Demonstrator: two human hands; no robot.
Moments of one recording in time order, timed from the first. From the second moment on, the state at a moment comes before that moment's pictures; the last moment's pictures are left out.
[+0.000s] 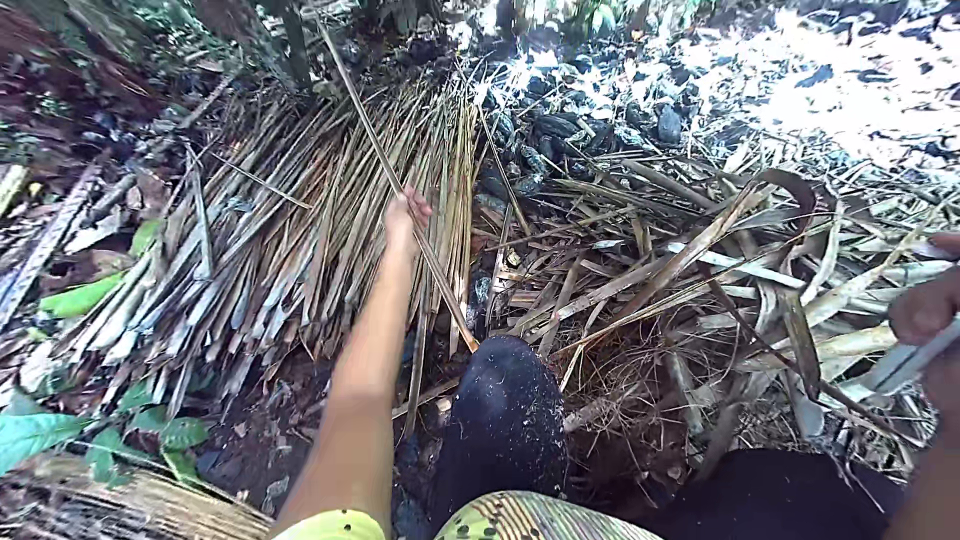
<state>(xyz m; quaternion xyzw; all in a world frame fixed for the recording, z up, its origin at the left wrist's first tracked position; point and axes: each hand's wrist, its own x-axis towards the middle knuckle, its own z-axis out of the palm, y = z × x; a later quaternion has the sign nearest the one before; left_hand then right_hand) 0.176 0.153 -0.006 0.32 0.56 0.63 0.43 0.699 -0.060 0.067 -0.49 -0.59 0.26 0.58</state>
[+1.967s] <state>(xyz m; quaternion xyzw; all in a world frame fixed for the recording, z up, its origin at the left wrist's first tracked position) 0.068 0.013 -0.068 0.78 0.56 0.22 0.17 0.859 -0.082 0.173 -0.85 -0.32 -0.04 0.42</state>
